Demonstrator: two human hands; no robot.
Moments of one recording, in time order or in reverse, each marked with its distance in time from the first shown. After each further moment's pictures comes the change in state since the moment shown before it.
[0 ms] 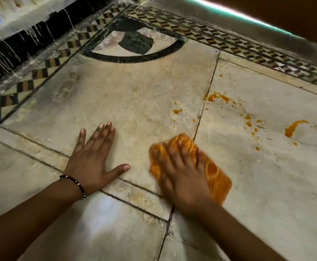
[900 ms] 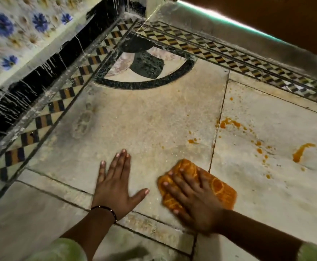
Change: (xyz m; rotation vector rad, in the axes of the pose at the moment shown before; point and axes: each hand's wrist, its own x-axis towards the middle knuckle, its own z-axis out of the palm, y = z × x) left_hand 0.029 -0.017 -0.006 -0.081 -0.145 -0.100; right_hand 0.044 0.006 -0.028 -0.143 -0.250 -0.273
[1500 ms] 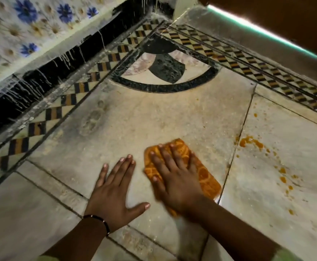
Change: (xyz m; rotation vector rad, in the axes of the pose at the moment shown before) left_hand -0.001 -0.005 0.003 -0.060 0.046 -0.013; right_hand 0.103 -0.002 -0.031 0.155 0.150 0.125
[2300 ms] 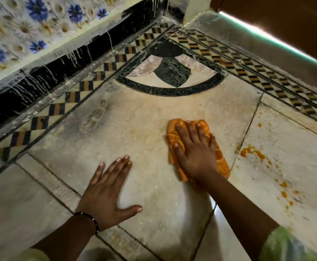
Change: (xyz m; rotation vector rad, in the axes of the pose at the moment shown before) left_hand 0.003 -0.001 -0.002 -0.016 -0.011 -0.022; right_hand 0.051 0.074 -0.020 0.036 0.132 0.155
